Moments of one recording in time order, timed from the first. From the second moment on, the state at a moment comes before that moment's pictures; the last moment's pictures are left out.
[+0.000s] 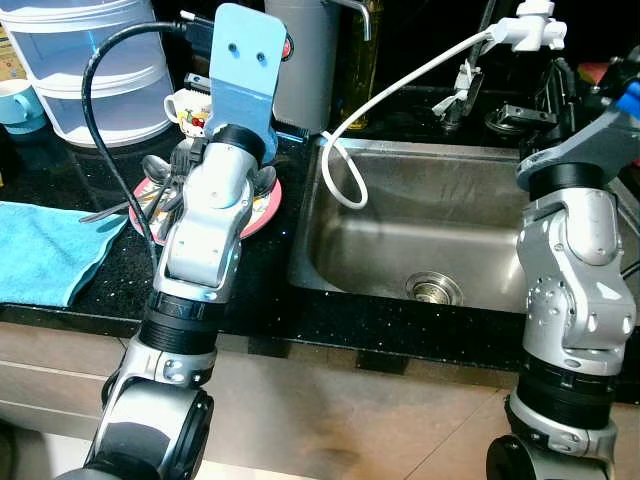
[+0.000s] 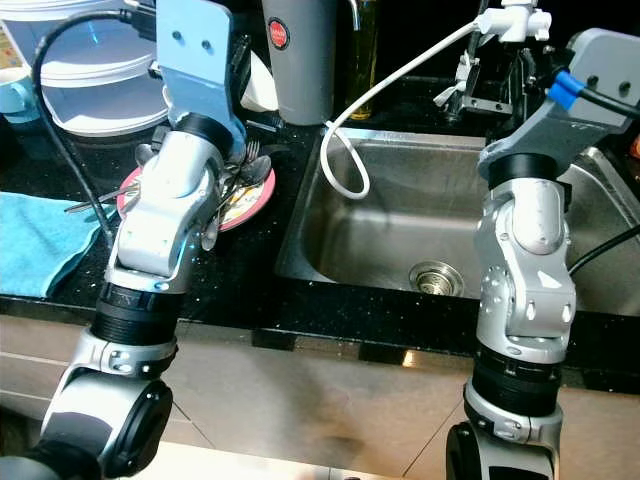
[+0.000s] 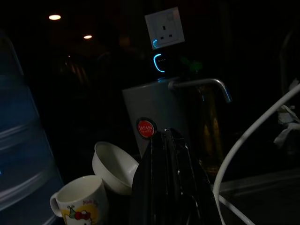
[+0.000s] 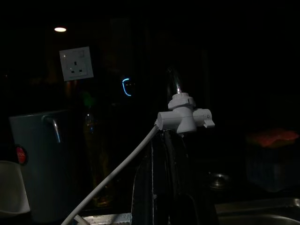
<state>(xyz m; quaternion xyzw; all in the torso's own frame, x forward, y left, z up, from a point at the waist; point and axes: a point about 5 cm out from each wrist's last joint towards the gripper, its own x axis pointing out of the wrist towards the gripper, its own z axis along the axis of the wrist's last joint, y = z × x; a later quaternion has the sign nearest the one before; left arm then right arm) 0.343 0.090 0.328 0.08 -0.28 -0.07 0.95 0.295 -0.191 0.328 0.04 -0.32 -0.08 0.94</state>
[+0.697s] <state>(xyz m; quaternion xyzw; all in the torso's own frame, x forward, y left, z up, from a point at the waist) 0.343 0.091 0.325 0.07 -0.27 -0.07 0.96 0.296 -0.189 0.327 0.04 -0.31 -0.07 0.95</state>
